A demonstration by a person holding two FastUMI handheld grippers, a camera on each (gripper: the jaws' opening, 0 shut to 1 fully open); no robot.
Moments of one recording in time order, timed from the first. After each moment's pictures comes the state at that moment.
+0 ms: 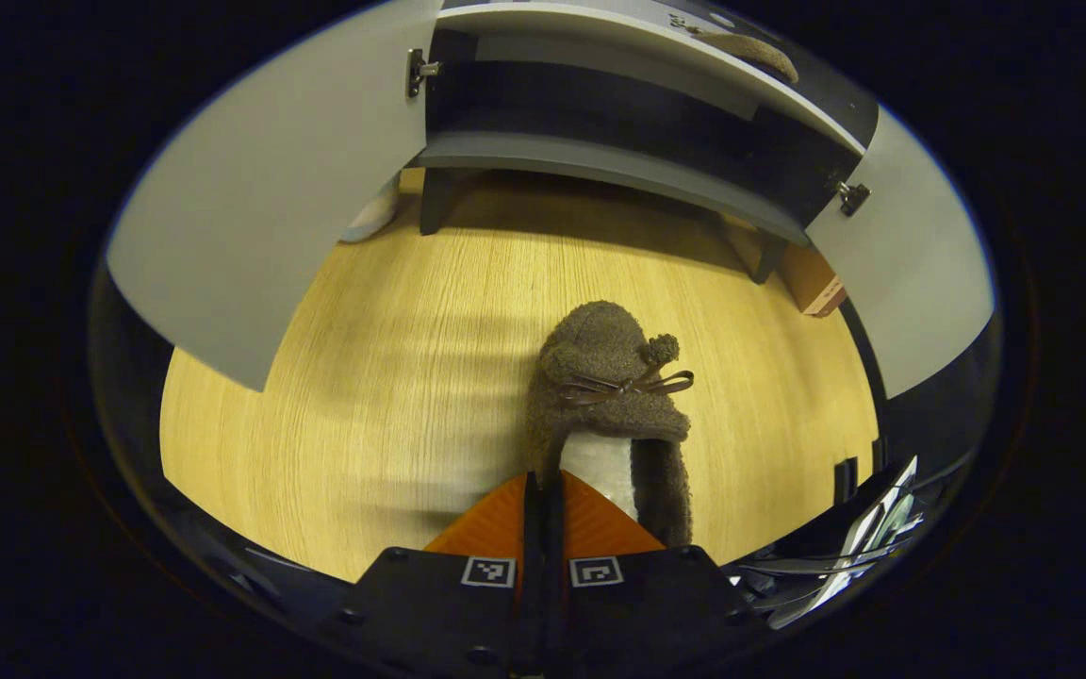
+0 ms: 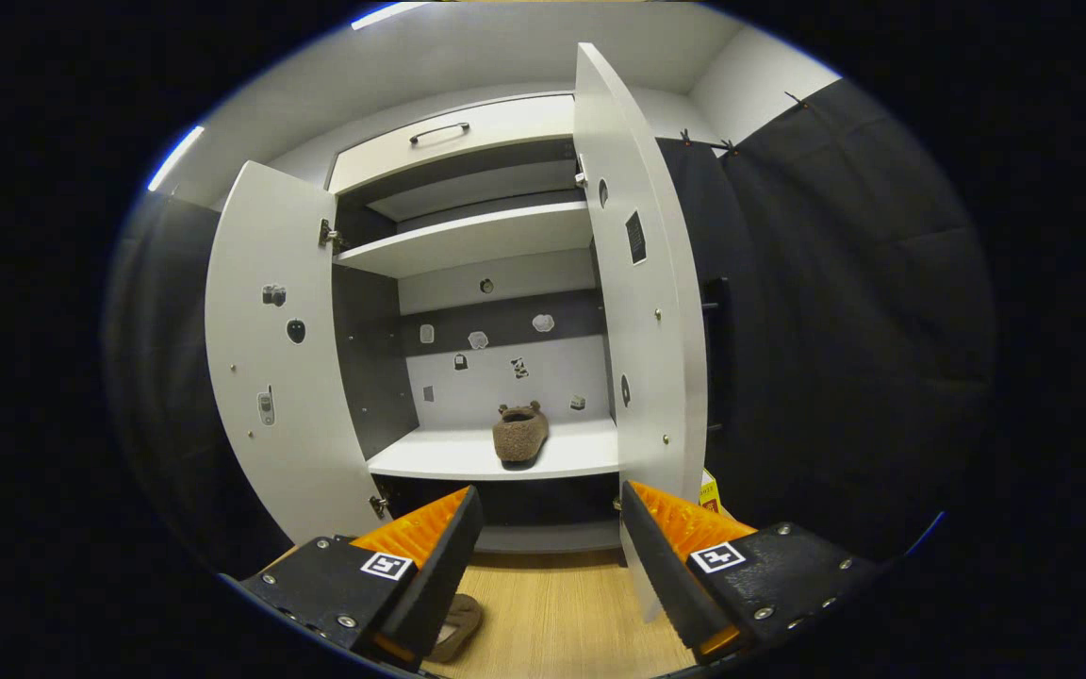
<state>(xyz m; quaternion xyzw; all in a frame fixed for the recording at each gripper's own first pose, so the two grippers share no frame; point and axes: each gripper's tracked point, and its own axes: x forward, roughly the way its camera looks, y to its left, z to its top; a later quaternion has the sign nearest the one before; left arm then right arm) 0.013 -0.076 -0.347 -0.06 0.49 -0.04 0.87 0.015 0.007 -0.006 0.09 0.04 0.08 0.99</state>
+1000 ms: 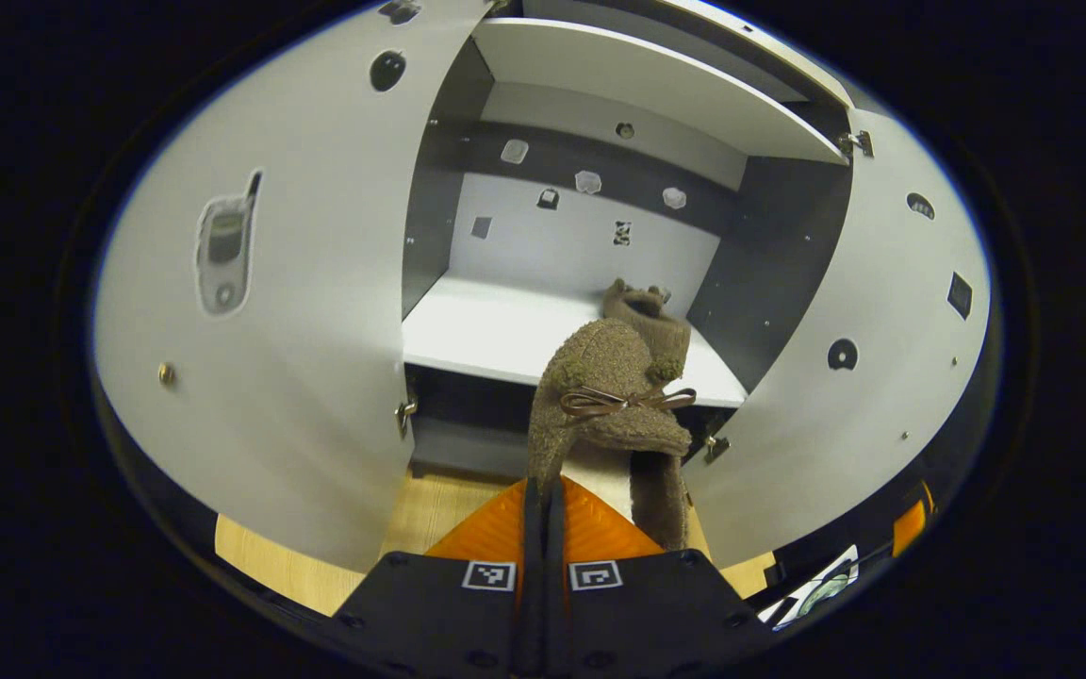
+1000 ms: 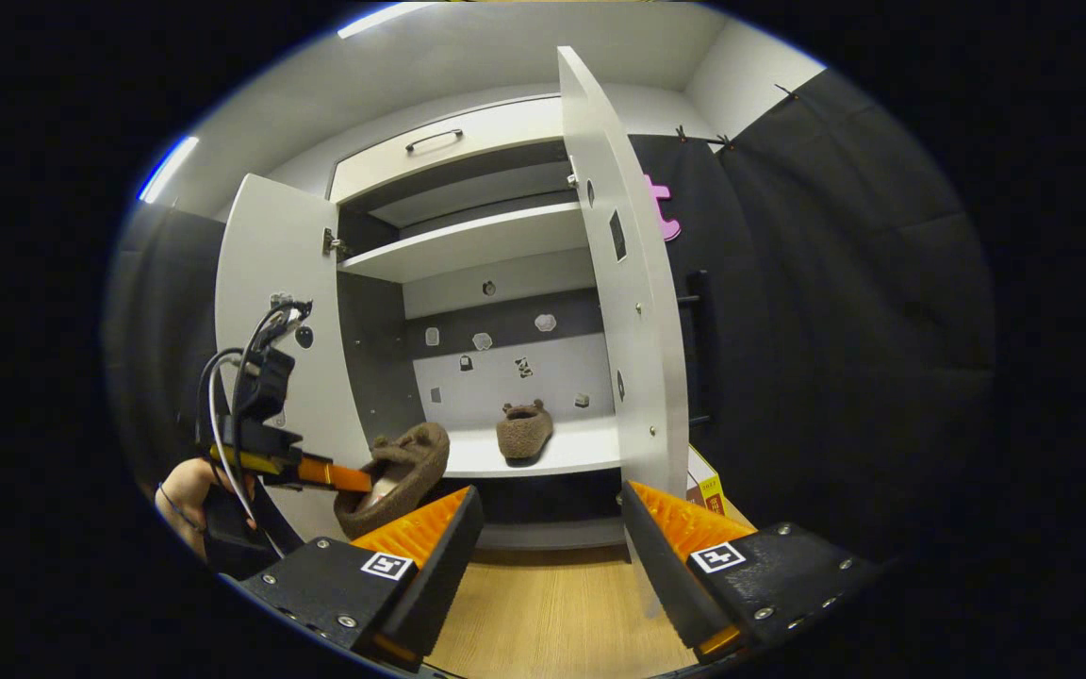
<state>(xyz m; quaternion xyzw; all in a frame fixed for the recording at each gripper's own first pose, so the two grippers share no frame) 0.140 -0.109 -0.029 -0.08 0.25 -0.06 0.96 0.003 -0.006 -0.011 0.11 0.04 0.09 0.99</state>
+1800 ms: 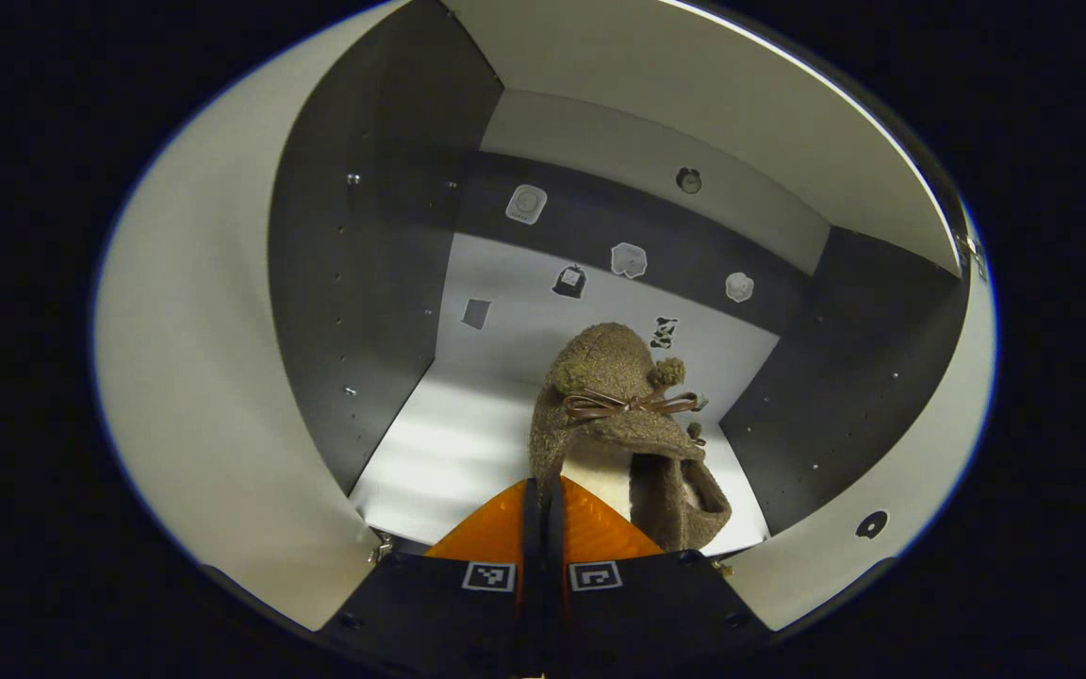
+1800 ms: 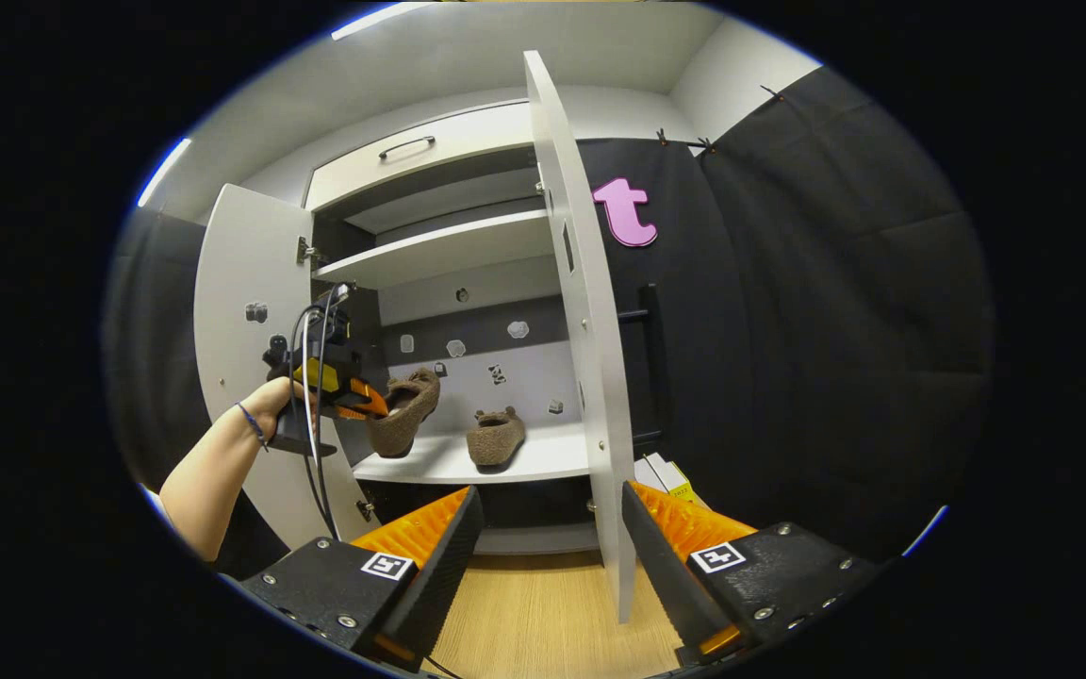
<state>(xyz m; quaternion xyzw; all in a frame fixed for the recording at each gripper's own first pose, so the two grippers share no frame) 0.331 -0.090 0.025 -0.12 0.24 -0.02 0.96 0.011 -0.040 -0.010 0.11 0.03 0.06 0.99</state>
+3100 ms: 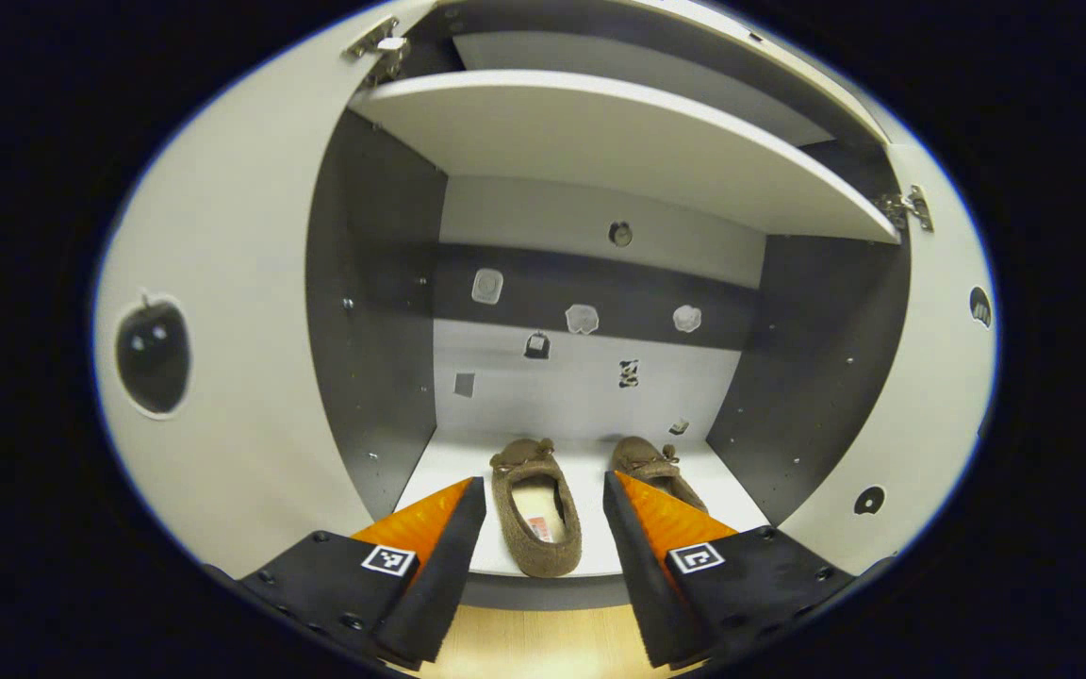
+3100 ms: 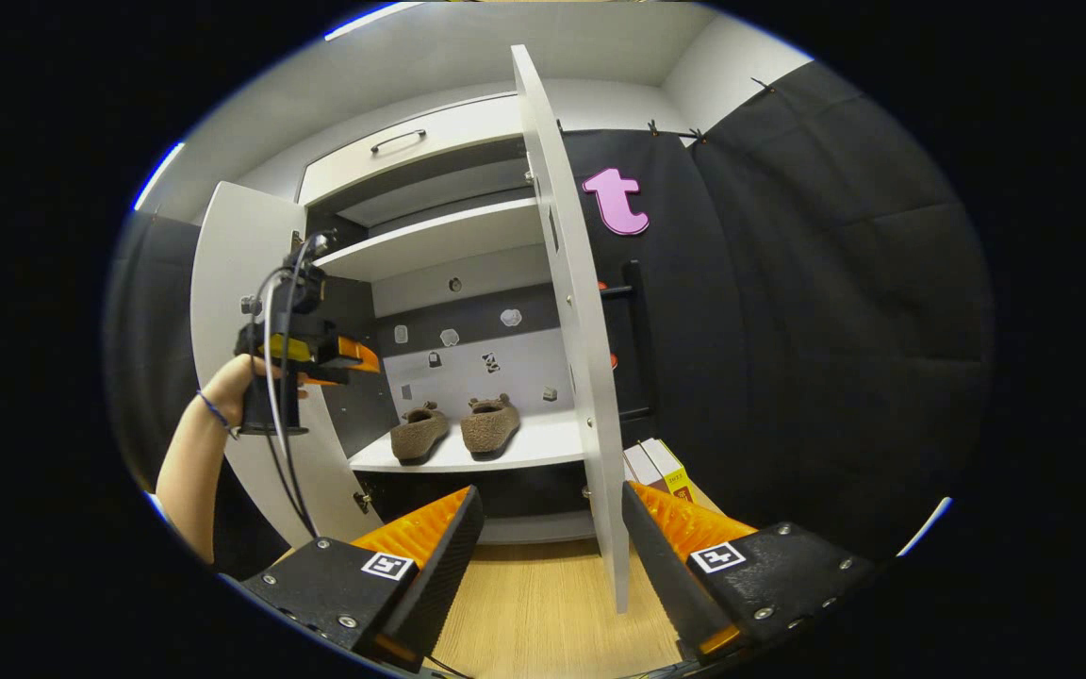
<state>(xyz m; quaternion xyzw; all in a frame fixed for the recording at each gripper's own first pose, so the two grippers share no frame) 0.261 -0.107 0.115 -0.02 0.11 -0.04 0.99 0.001 -0.046 -0.027 0.11 0.05 0.06 0.99</state>
